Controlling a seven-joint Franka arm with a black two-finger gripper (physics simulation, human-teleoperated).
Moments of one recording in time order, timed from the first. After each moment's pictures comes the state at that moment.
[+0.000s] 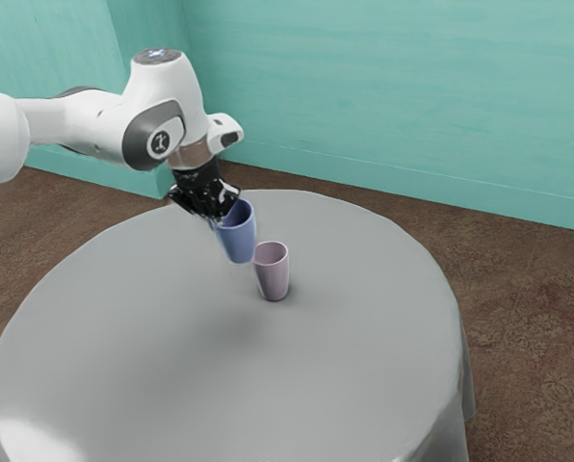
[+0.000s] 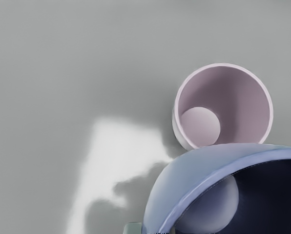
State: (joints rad) arm -0.03 0.15 -0.01 -1.85 0.05 2.16 -0.32
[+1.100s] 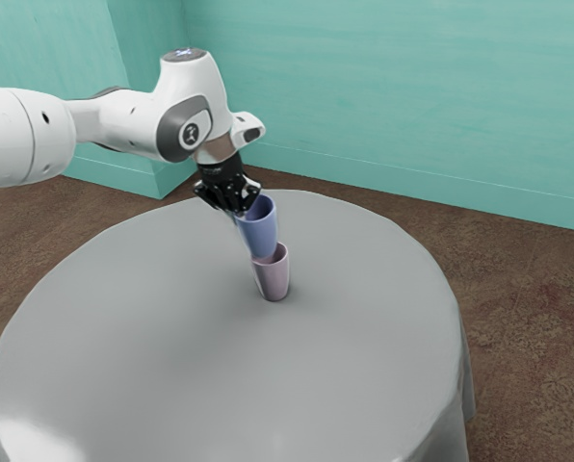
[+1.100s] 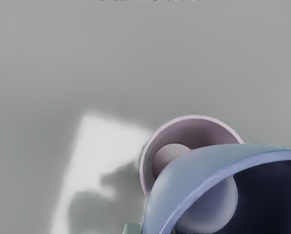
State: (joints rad) arm -0.03 0.35 -0.01 -1.62 -0.01 2.11 -0.28
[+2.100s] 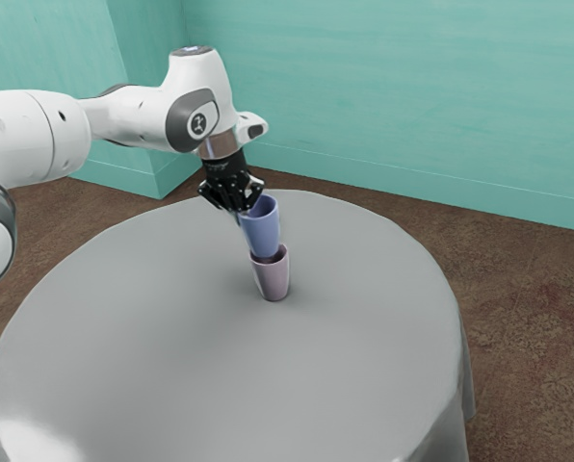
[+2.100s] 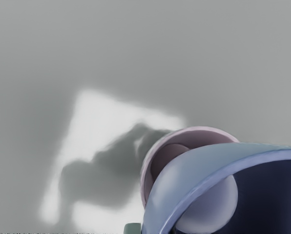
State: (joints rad) arm -0.01 0.46 -0.01 -1.47 -0.05 2.00 -0.30
